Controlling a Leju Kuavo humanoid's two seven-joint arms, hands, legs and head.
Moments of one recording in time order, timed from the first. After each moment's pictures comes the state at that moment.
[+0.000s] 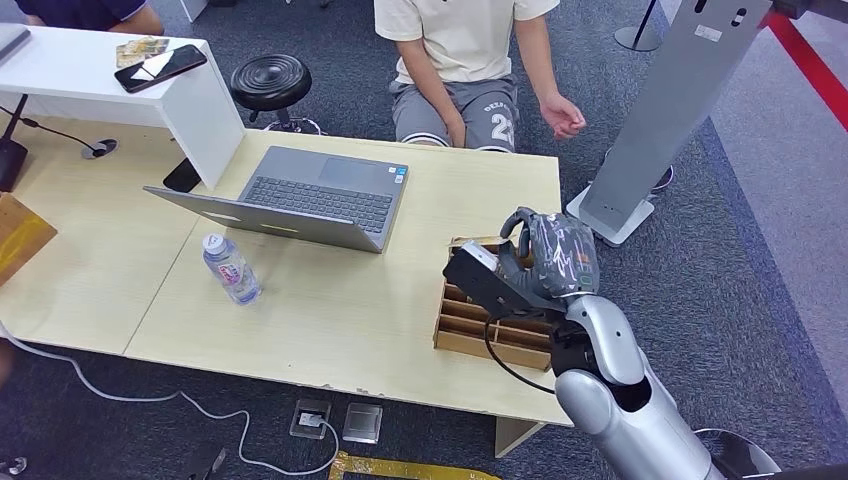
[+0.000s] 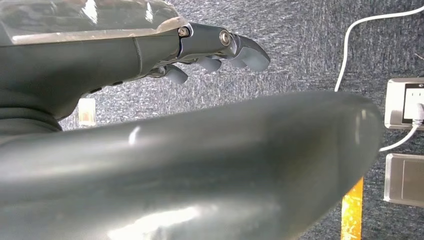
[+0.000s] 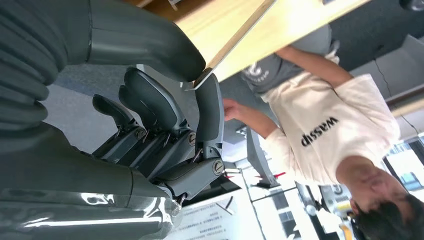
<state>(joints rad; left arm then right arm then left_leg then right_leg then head) -0.10 0.17 -1.11 -0.22 1.28 0.23 -0.14 -0.53 -0.17 0.84 -1.58 0.75 -0.13 0.53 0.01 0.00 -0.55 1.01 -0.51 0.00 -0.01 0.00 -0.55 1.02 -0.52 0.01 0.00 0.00</state>
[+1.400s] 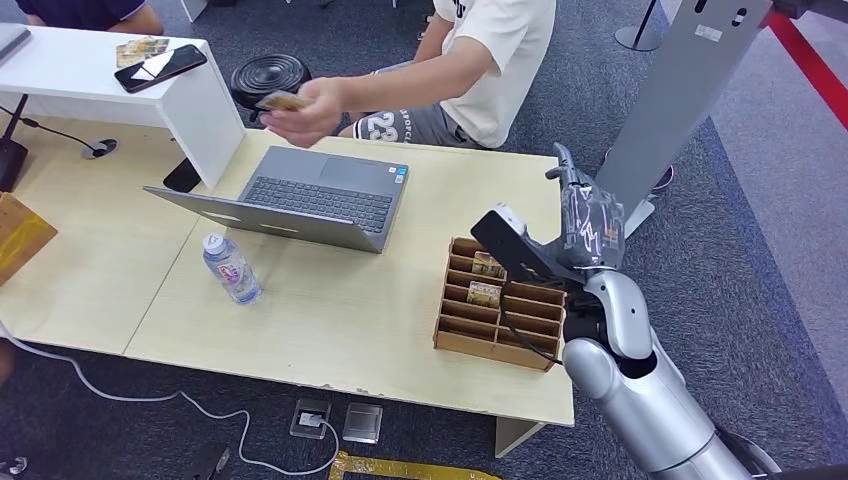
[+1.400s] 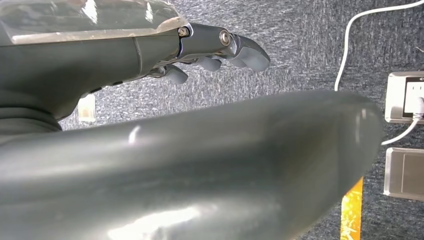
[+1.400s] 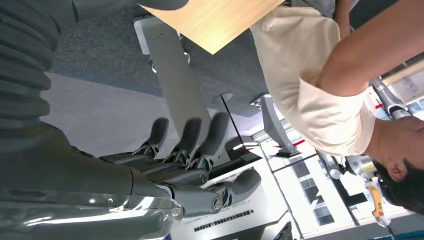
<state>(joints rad) -0.10 0.16 -1.10 -0.22 1.29 0.23 -0.14 -0.60 -0.17 0.82 -1.43 0.77 -0.31 0.51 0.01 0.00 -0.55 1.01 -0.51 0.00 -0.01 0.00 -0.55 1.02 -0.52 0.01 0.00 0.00</state>
